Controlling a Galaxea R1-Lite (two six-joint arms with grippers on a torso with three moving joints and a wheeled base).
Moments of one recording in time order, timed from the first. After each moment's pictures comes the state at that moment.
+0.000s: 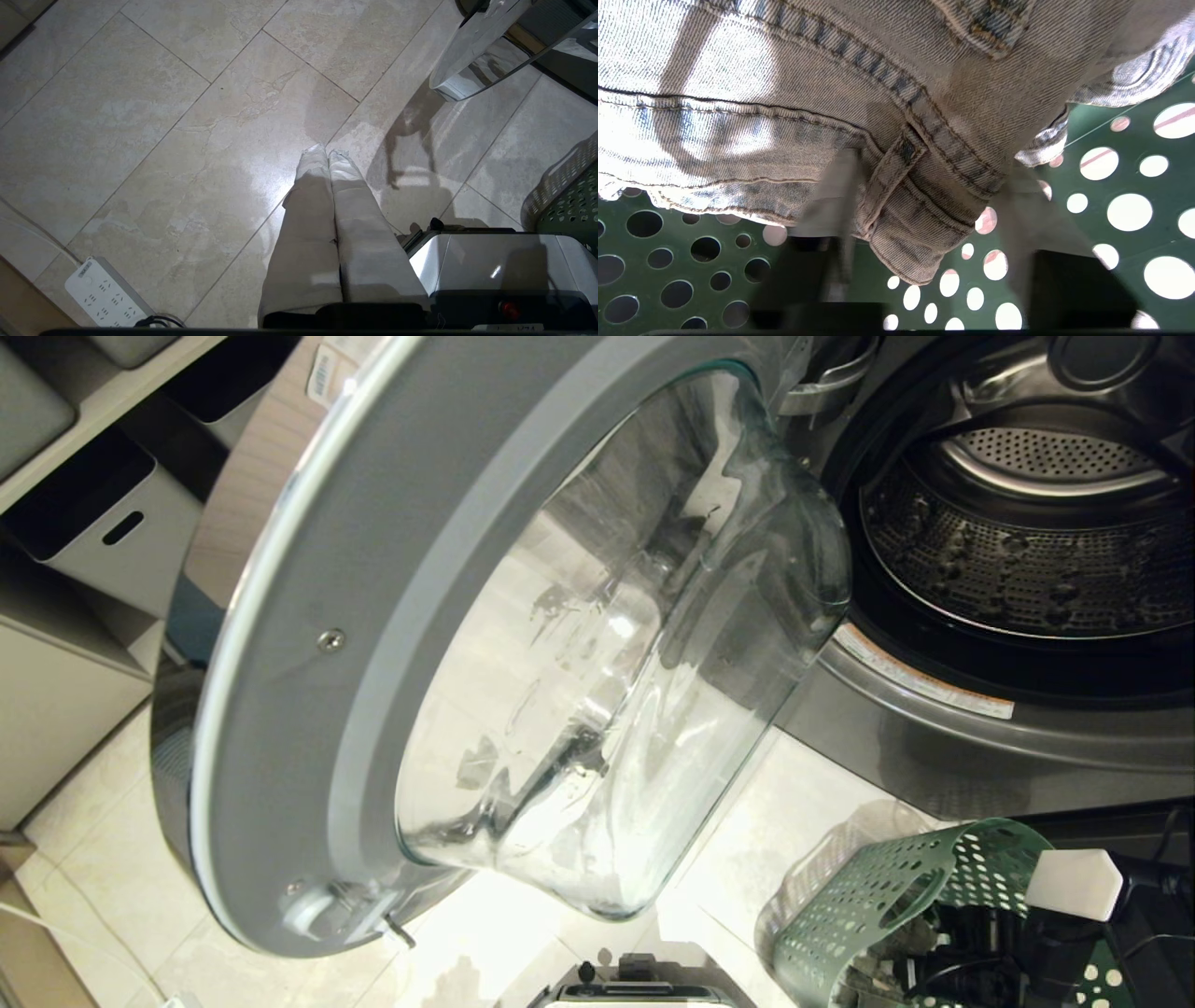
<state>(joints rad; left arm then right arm) -0.01 0.00 0.00 0.00 0.00 -0.01 -0.36 3.06 -1.12 -0.98 0.28 -0.13</state>
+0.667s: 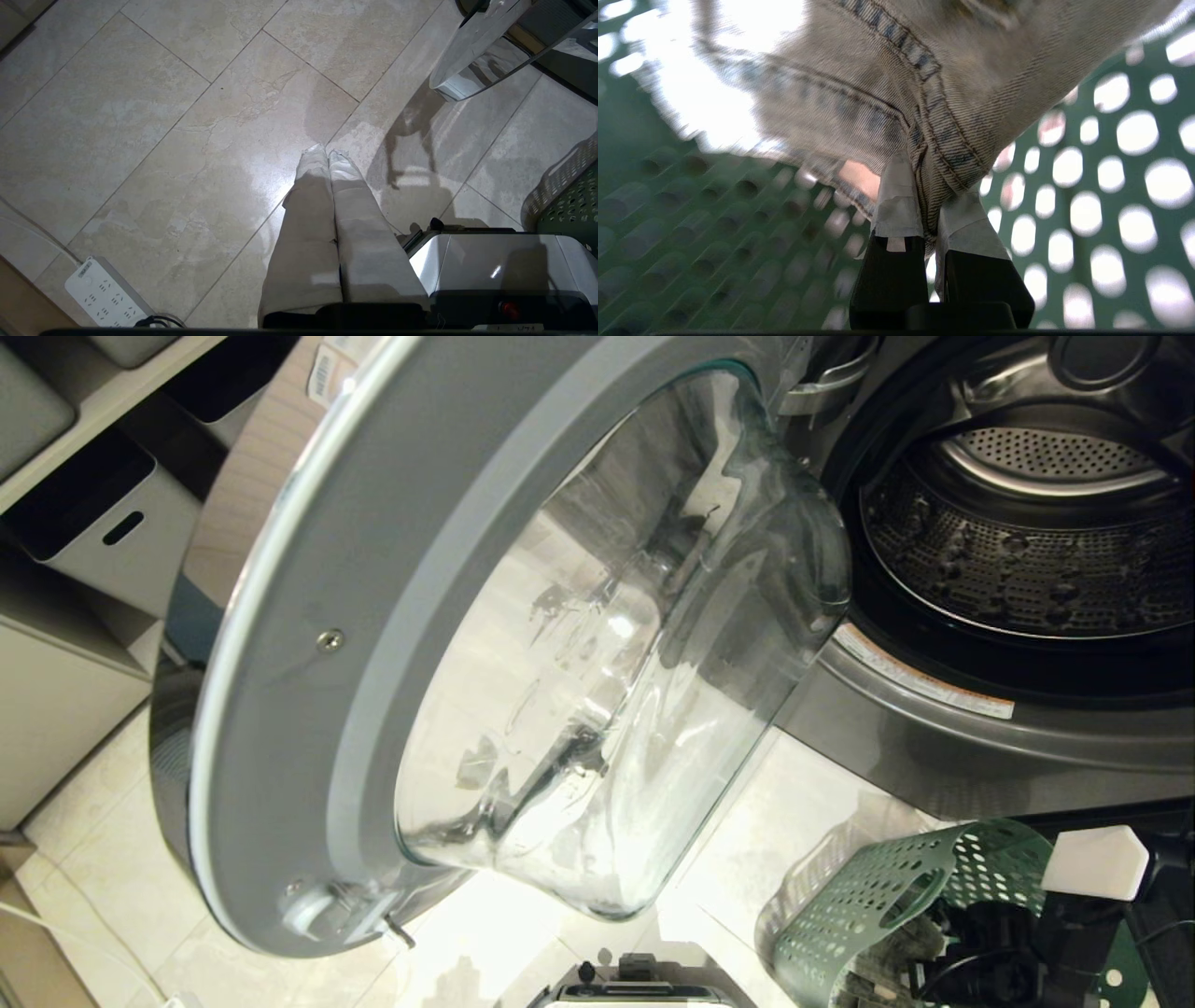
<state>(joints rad) -0.01 0.00 0.00 0.00 0.00 -0.01 -0.36 2.92 -0.97 -0.88 0.29 -0.13</state>
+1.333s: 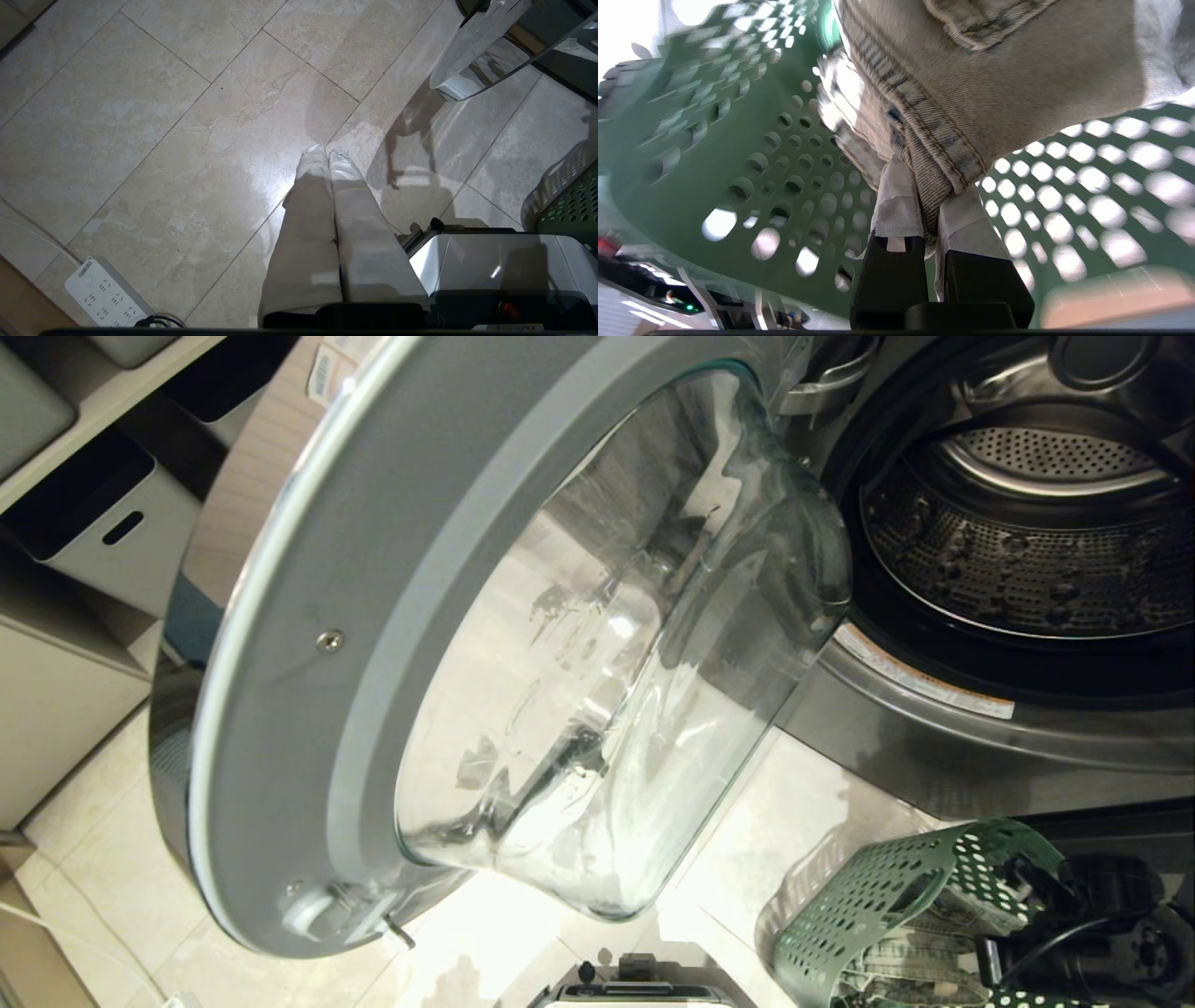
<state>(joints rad) -0.01 0.00 0.00 0.00 0.00 -0.01 -0.37 2.26 -0.42 -0.80 0.30 -0.15</state>
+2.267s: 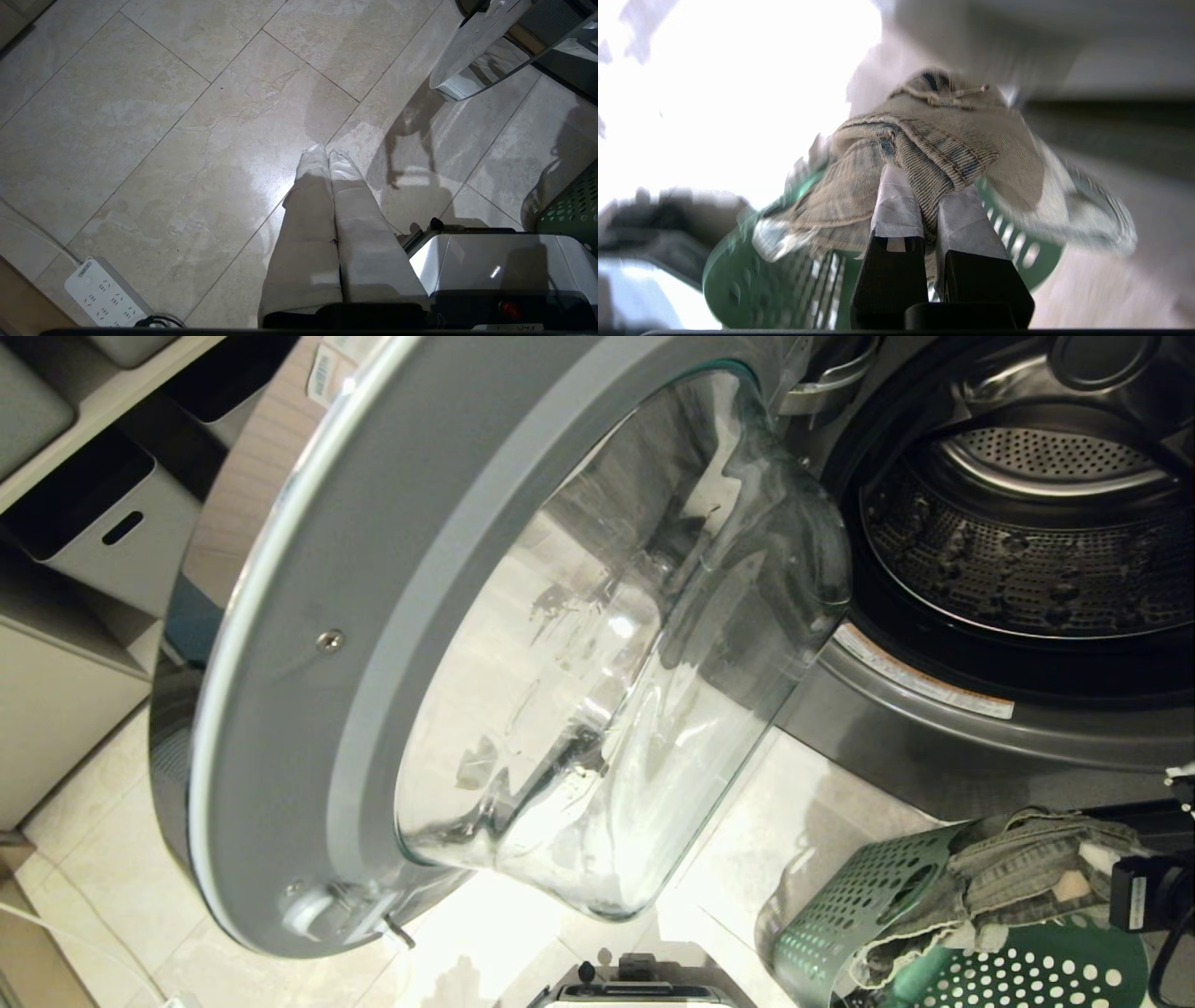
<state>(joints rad) -0.01 0.00 0.00 0.00 0.00 -0.01 -0.36 1.40 -0.23 -0.80 0.23 -0.23</state>
